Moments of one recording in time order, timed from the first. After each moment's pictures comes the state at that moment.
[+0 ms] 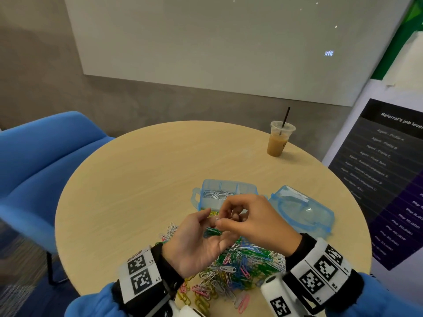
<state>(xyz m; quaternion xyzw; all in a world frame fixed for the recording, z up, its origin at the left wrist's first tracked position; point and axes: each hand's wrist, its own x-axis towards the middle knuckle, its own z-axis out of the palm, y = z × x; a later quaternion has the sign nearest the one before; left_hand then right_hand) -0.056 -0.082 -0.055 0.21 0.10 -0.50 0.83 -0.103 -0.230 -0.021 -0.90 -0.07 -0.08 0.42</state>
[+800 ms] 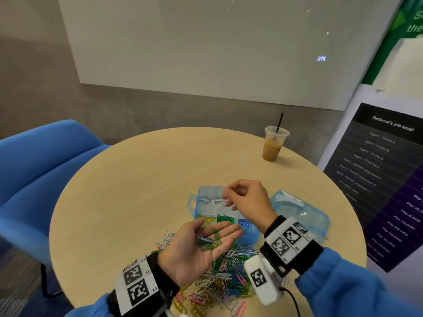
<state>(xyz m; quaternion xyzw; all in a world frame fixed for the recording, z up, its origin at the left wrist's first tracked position) -0.056 -0.083 -0.052 0.30 0.08 -0.49 0.81 -0.052 -0.249 -0.036 -0.82 0.13 -0.17 0.53</state>
